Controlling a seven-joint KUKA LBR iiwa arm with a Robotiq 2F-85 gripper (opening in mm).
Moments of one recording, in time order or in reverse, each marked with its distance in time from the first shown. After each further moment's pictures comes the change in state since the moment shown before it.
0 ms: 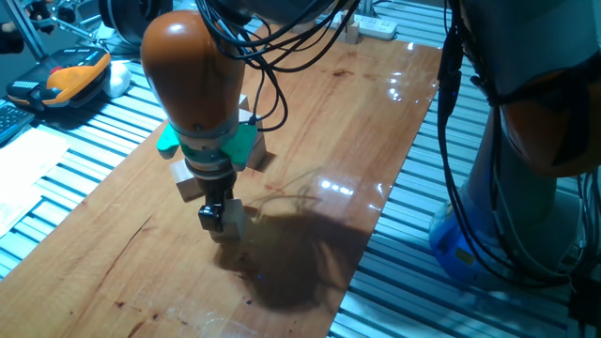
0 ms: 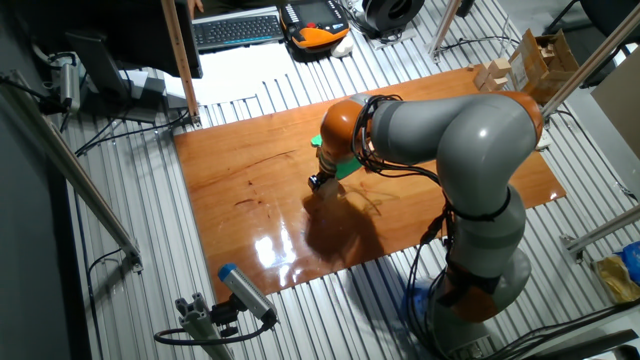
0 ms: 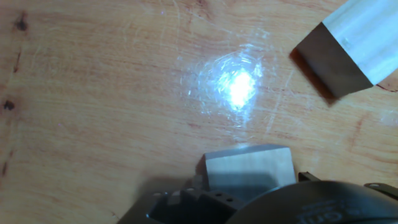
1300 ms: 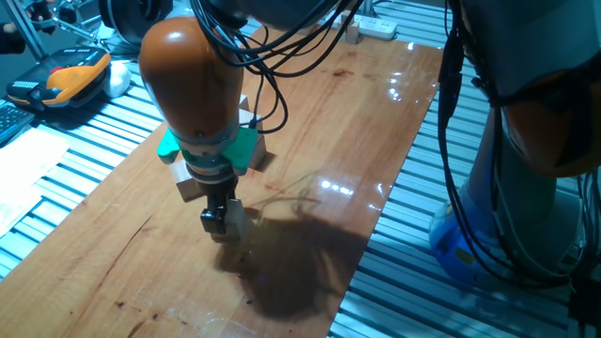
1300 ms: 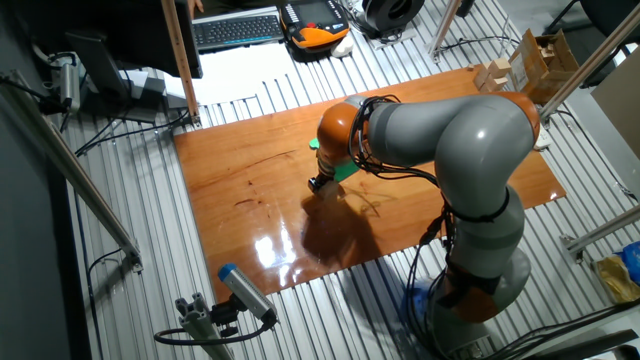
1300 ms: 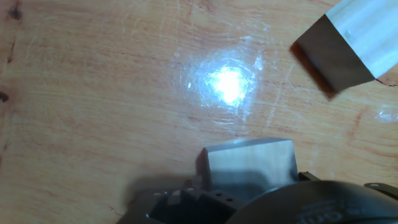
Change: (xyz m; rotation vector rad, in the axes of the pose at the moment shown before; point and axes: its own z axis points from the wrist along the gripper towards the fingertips) arm 0.005 0.001 0.001 0.023 0.008 0.003
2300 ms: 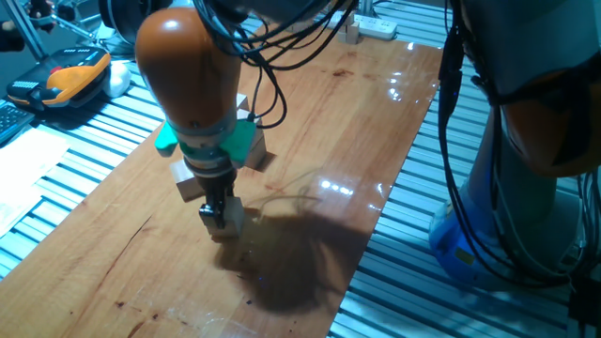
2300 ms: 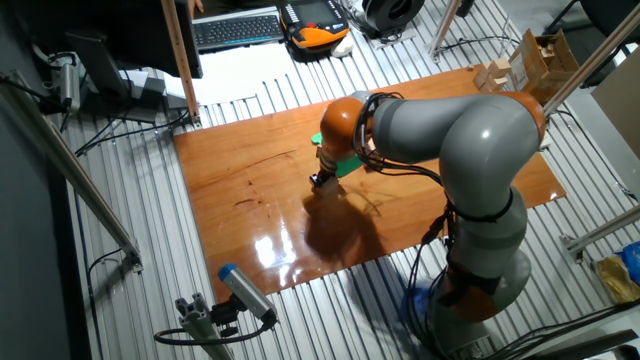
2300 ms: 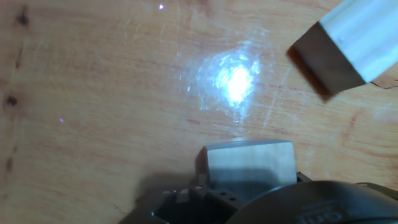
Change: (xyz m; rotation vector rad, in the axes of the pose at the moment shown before) arm -0.005 -0.005 -0.015 -0.032 0.008 0.025
